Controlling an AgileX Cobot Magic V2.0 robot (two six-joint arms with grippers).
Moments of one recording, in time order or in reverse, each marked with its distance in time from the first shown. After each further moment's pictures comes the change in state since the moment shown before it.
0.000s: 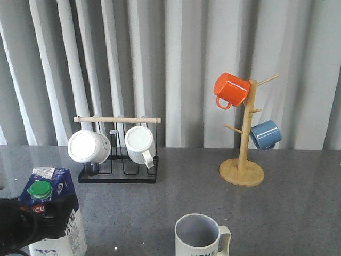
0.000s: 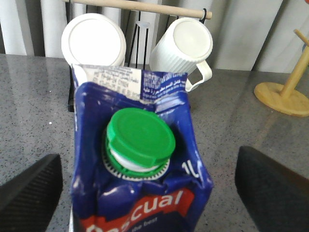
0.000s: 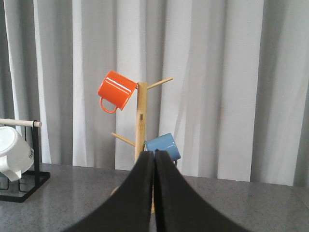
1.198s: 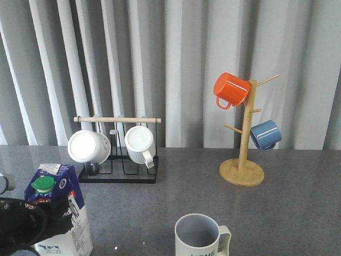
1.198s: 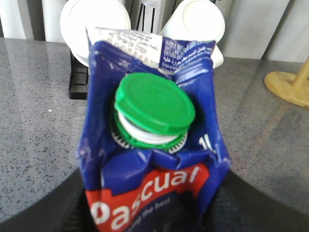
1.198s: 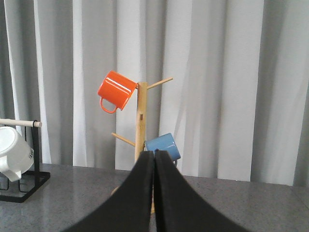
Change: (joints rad) left arm -0.009 0.071 -0.025 -0.057 -0.009 0.041; right arm 0.000 0.000 0.000 0.000 0.000 0.000
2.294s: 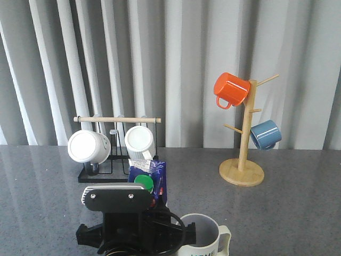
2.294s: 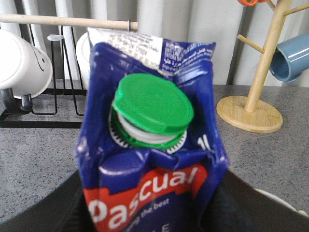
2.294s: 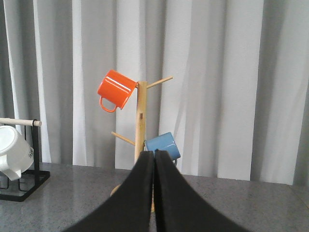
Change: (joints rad) left arm -0.778 0.343 -0.347 -1.270 -0.684 1.016; right arm 0.000 0.000 0.002 0.000 0.001 0.000
